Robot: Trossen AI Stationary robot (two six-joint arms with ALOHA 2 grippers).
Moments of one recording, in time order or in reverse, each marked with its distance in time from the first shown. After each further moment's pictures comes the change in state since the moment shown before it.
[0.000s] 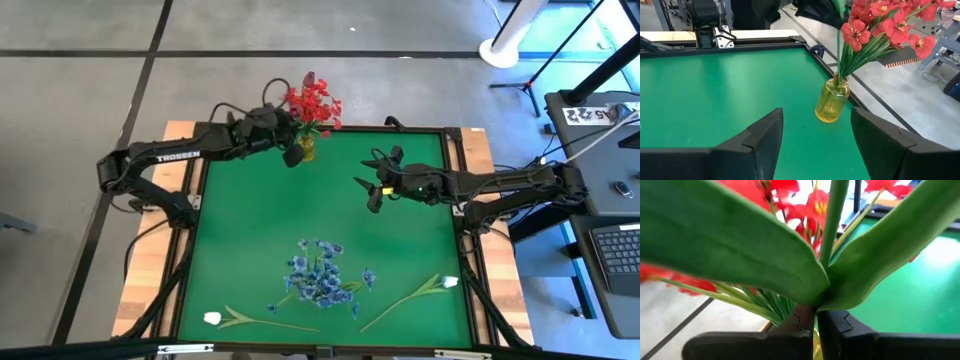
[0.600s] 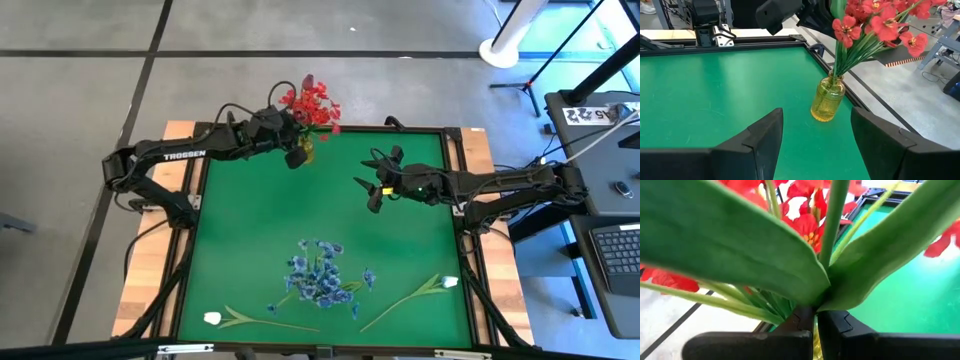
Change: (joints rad) left arm 0.008 0.050 0.000 -0.008 0.003 0.007; right arm 0.000 0.000 0.000 -0.006 0.000 0.000
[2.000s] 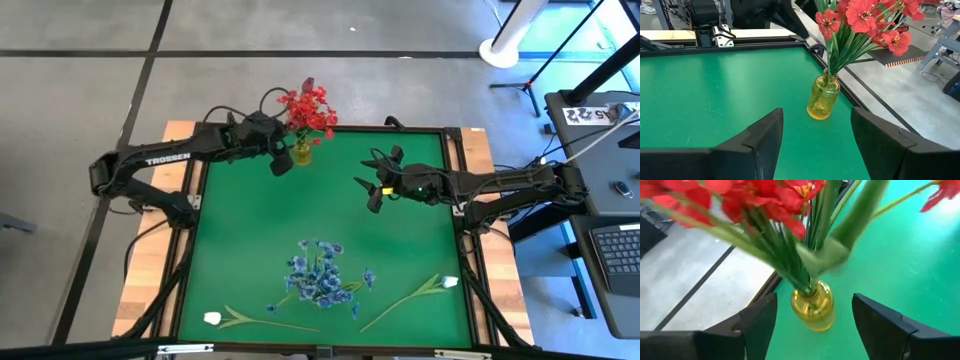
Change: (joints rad) left arm -0.026 -0.124 -0.002 -0.284 -0.030 -0.025; right arm 0.000 0.000 0.001 0.001 0.001 0.000
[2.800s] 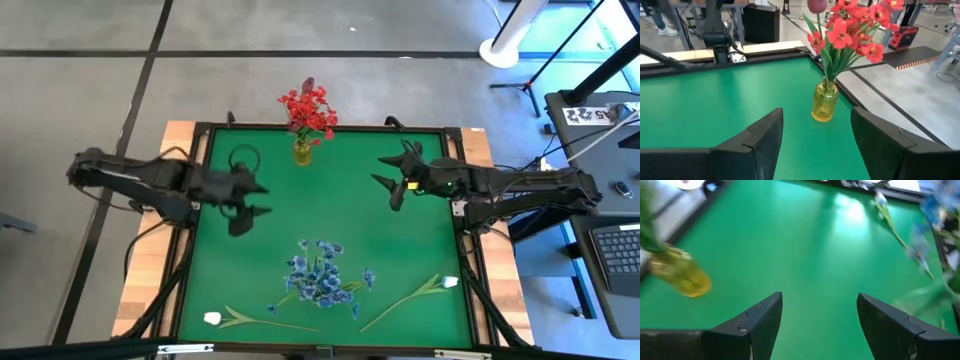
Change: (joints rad) left arm -0.592 -0.324 -0.026 -0.312 0.024 -0.408; right arm 0.001 -0.221 0.000 -0.169 -0.052 0.053
